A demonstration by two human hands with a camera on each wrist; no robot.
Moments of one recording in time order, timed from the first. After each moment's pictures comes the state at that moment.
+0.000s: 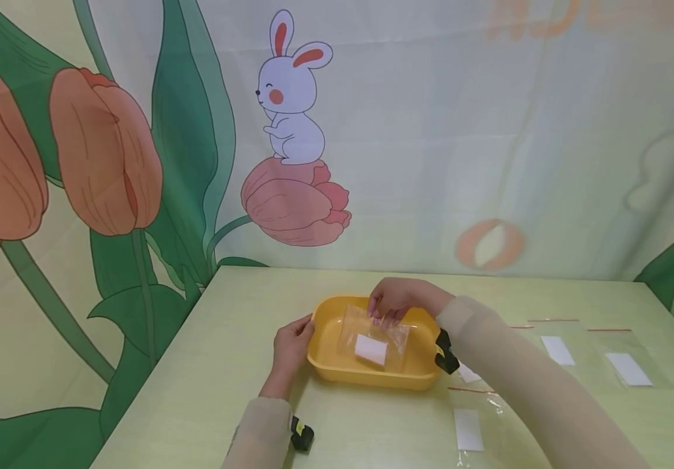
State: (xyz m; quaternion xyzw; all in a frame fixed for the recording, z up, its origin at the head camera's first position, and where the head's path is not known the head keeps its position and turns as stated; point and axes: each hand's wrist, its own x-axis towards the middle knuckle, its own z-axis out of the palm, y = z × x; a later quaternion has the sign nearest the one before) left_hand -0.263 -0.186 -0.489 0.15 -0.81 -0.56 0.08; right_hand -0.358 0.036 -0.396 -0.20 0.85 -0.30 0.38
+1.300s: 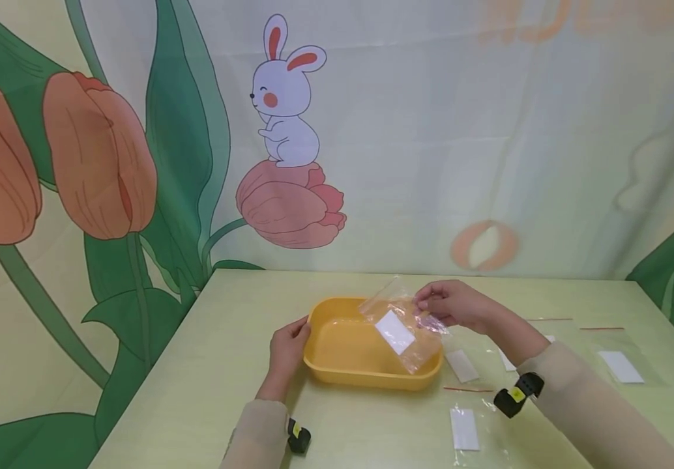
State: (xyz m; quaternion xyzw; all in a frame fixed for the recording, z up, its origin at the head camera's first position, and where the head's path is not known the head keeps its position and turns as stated) left_hand -0.260 -0.185 -0.487 0.15 -0.81 -0.56 0.07; right_hand -0.305 0.139 -0.384 -0.14 0.80 -0.53 0.26
